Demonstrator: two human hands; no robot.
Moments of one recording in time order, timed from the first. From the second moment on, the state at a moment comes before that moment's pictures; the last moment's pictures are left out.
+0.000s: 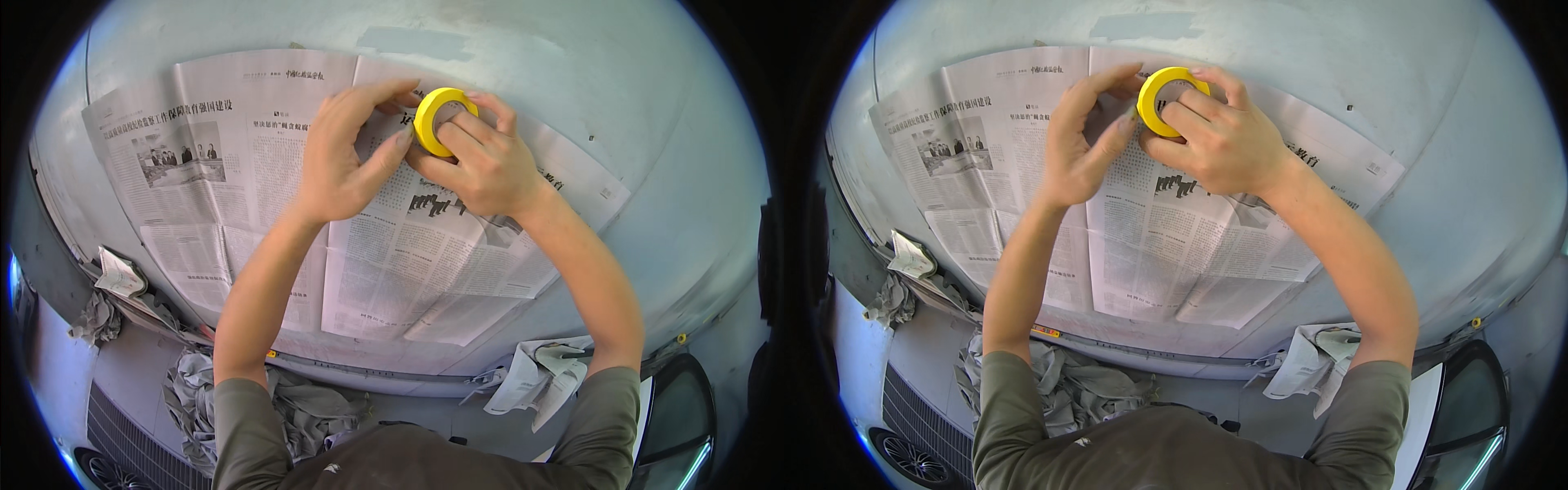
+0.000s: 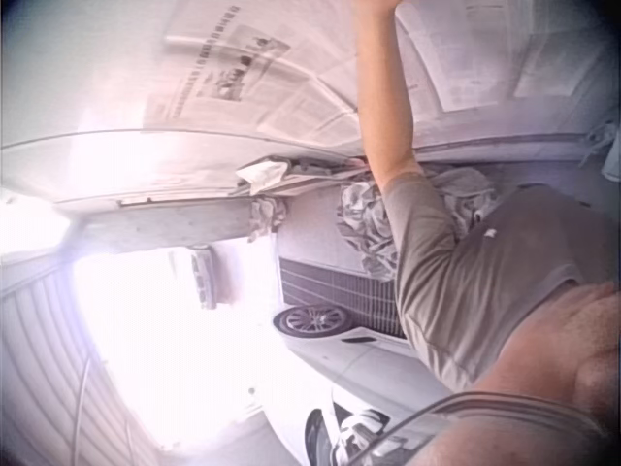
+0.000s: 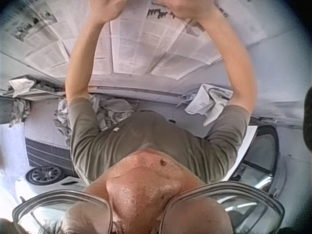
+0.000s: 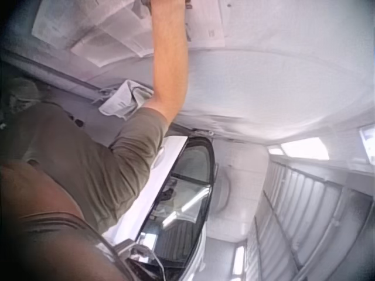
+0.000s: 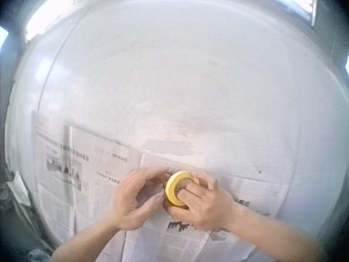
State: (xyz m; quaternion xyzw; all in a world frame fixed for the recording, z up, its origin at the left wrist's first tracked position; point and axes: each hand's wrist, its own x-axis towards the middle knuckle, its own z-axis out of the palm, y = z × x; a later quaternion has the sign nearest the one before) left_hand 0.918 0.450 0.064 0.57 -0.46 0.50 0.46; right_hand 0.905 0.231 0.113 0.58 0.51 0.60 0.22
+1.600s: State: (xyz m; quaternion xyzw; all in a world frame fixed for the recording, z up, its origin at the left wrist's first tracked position) left_hand 1.038 0.777 0.116 0.47 0.09 0.81 0.34; right_hand 0.888 0.130 0.131 0.60 0.36 0.65 0.29
